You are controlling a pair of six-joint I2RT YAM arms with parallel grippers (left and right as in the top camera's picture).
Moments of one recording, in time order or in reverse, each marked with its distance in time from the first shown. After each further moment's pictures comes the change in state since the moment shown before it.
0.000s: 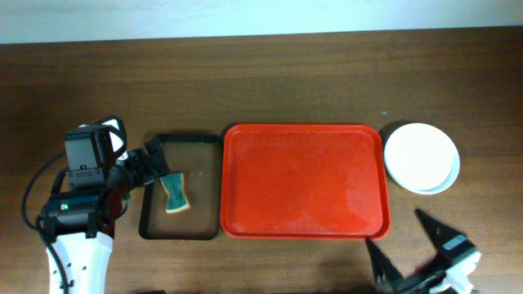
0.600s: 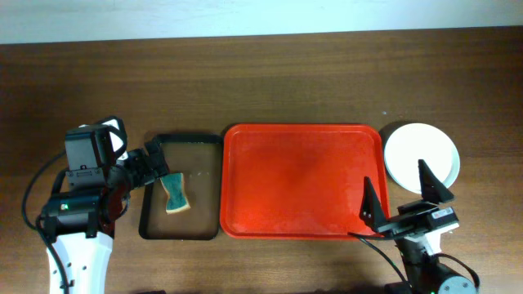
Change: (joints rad) left arm 0.000 0.000 0.000 0.000 0.000 0.000; right arm -0.093 0.005 -0.629 1.030 0.116 0.000
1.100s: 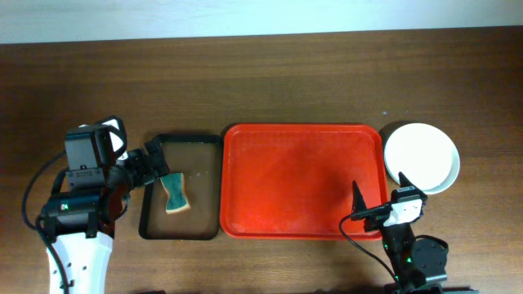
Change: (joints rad) left arm 0.000 0.000 0.000 0.000 0.000 0.000; right arm -0.004 0.000 -0.088 -0.409 0.117 -0.103
